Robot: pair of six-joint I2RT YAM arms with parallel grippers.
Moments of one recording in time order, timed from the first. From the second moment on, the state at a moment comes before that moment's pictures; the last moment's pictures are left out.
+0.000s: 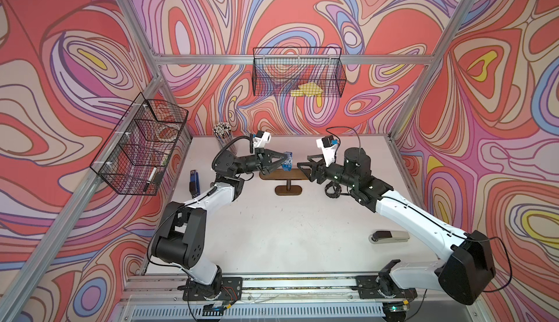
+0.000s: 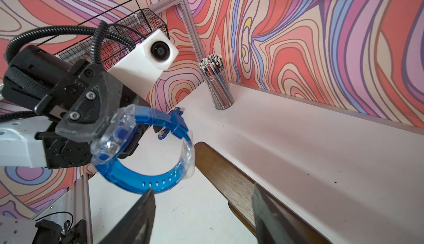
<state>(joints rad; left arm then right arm) -0.27 1.60 0.94 1.14 1.22 -1.75 0.54 1.35 1.07 0.07 -0.39 0.24</state>
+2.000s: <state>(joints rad) -0.11 1.48 1.28 0.15 1.16 -0.99 0.54 1.58 1.25 0.04 -0.56 0.12</state>
